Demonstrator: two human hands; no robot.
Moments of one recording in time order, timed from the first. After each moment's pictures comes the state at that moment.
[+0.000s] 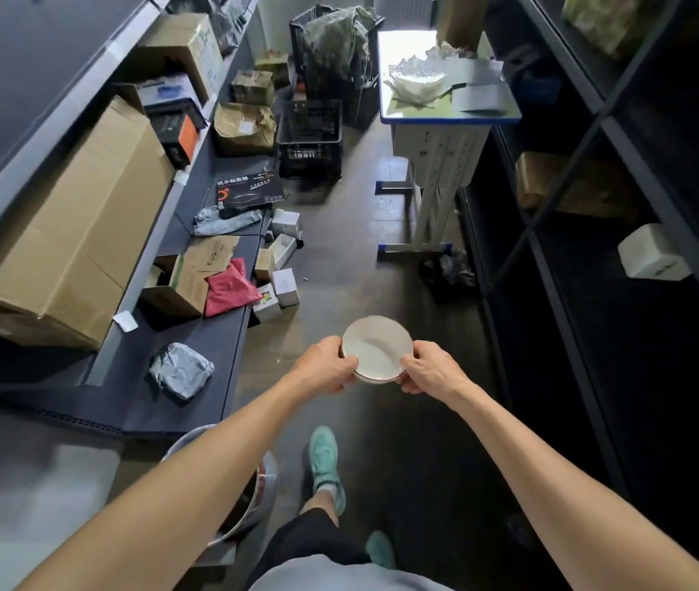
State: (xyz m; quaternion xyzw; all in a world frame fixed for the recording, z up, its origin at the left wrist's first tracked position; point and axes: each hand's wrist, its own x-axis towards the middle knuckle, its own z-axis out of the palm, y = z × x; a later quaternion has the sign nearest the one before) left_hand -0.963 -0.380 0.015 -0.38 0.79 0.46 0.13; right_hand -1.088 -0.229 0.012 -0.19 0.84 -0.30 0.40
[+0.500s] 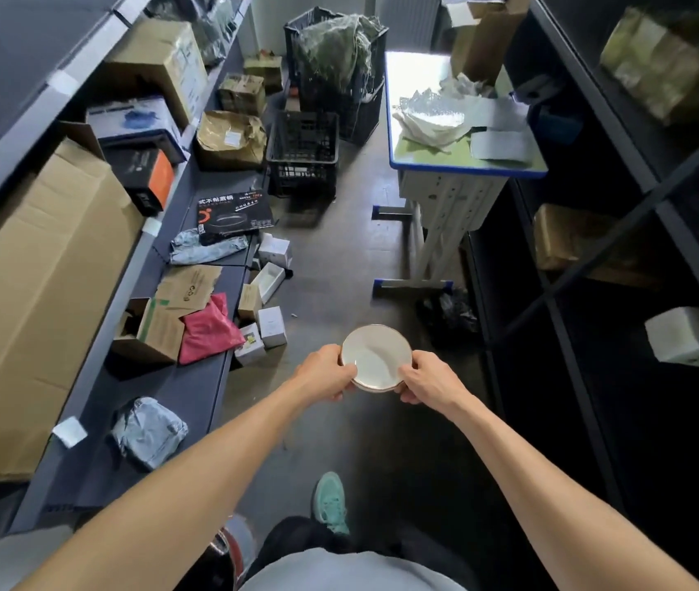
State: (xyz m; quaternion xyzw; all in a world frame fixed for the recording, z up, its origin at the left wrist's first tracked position) left_hand -1.121 -0.553 -0.007 -0.38 0.77 0.48 0.16; right_hand -1.239 -0.399 0.011 -0.19 0.86 -0.27 0.40
